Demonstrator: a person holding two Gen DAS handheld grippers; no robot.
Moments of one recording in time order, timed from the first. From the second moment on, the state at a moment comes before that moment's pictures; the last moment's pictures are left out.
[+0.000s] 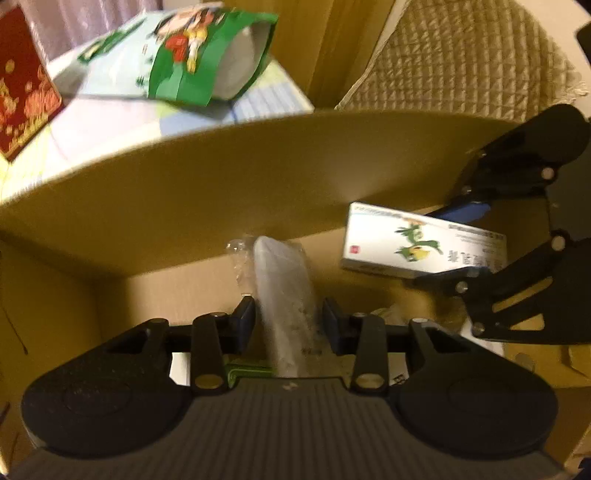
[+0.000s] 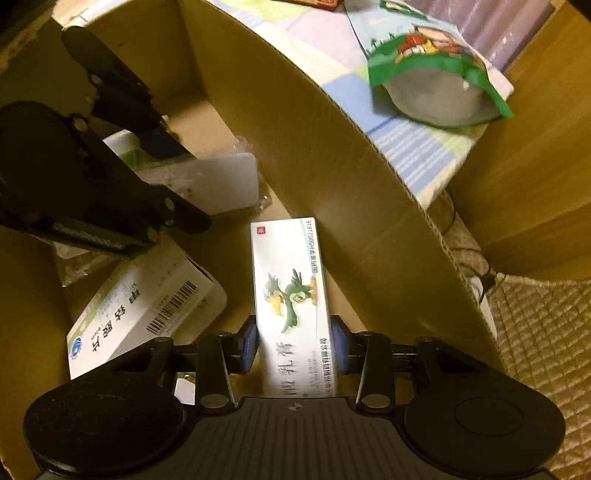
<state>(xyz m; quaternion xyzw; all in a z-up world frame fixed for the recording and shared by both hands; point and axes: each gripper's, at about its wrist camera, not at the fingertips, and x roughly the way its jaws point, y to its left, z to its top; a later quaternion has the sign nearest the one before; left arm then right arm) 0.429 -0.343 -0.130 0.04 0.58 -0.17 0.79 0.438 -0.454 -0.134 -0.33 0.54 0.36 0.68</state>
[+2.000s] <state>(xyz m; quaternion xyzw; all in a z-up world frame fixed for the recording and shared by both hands) 0.314 -0.270 0.005 0.07 0.45 -0.21 0.87 0.310 -0.459 -0.026 -0.13 0.51 0.22 0.82</state>
